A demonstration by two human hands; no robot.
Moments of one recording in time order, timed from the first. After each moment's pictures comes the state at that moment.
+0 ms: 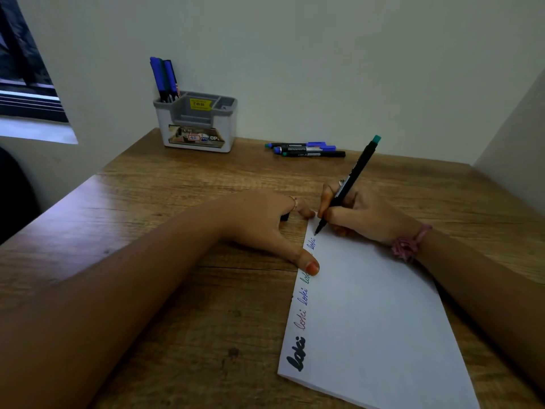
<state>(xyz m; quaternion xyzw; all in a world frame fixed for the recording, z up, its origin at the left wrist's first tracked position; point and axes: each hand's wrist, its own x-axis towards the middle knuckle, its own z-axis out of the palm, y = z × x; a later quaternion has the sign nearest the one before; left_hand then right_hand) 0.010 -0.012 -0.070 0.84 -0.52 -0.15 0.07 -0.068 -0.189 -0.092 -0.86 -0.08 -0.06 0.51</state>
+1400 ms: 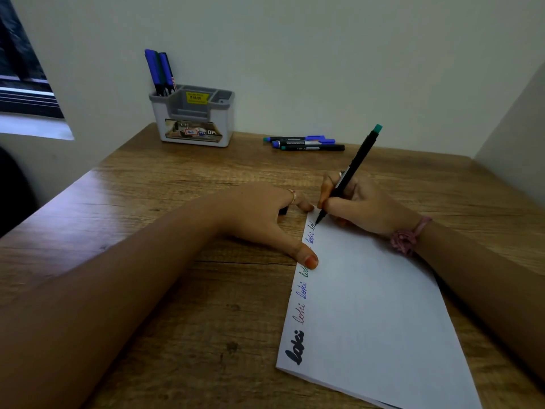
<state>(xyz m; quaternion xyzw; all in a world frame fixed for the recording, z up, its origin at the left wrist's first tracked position) 0.010 -0.010 -0.070 0.83 -0.52 -0.14 0.09 -0.066 -0.190 -0.094 -0.86 -0.06 -0.09 0.50</state>
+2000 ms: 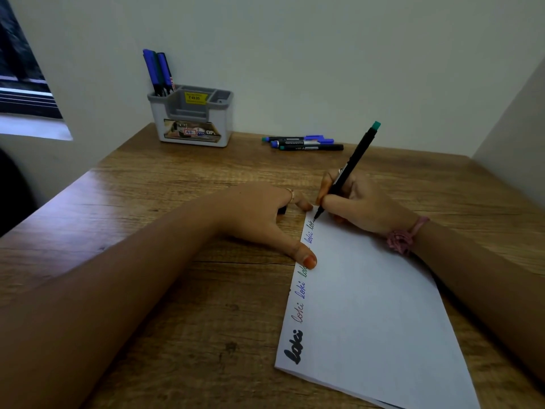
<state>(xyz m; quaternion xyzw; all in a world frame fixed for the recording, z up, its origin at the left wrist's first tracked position) 0.013 -0.010 -0.072 0.83 -0.52 -0.16 0.11 -0.063 -0.189 -0.095 -0.87 -0.04 -0.11 0.49</state>
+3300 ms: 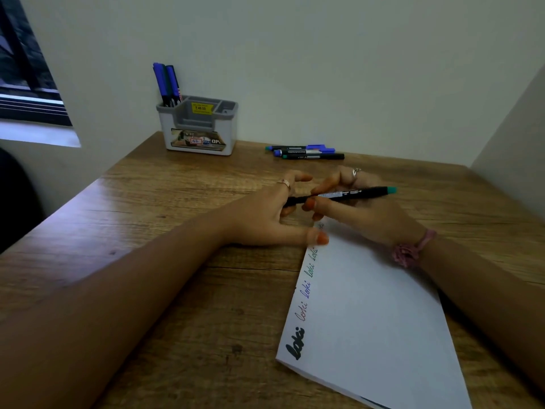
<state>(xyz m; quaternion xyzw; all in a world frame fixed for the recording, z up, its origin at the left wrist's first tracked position) 0.013 -0.006 -0.083 0.78 -0.51 -0.17 0.33 -0.077 -0.175 -0.081 -0.83 -0.10 -0.18 0.51</state>
